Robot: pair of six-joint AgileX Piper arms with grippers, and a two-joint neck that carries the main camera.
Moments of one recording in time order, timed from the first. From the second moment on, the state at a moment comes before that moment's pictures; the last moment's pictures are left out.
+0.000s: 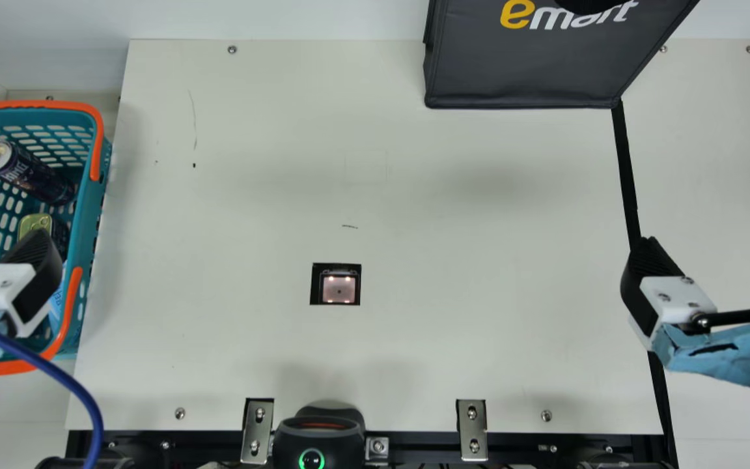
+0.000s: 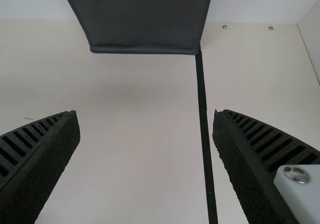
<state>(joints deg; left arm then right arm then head) -1.8 42.5 -68.0 -0.6 70.0 -0.6 0.6 42.6 -69.8 -0.8 69.4 0.0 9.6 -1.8</state>
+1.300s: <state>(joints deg) -1.8 42.5 -68.0 -0.6 70.0 -0.6 0.6 42.6 -69.8 -0.8 69.4 0.0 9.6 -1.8</state>
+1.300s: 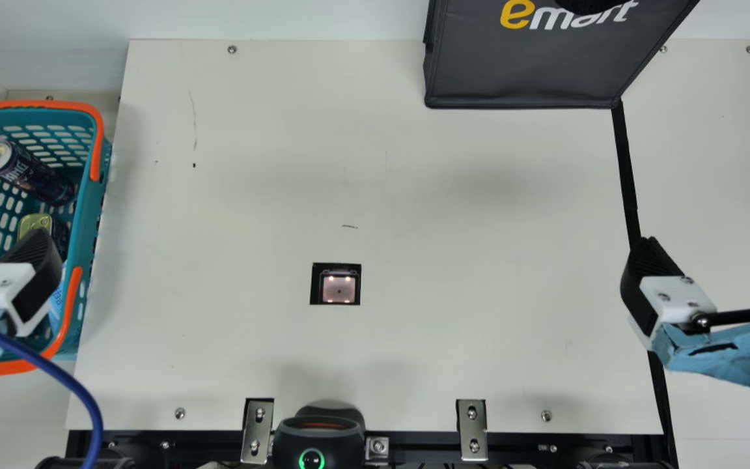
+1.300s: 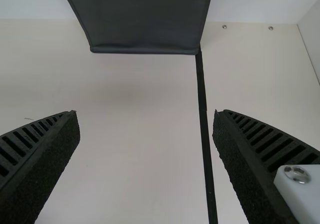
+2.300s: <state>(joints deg) -1.8 42.5 -68.0 -0.6 70.0 -0.6 0.6 42.6 -69.8 -0.8 69.4 0.0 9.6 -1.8</state>
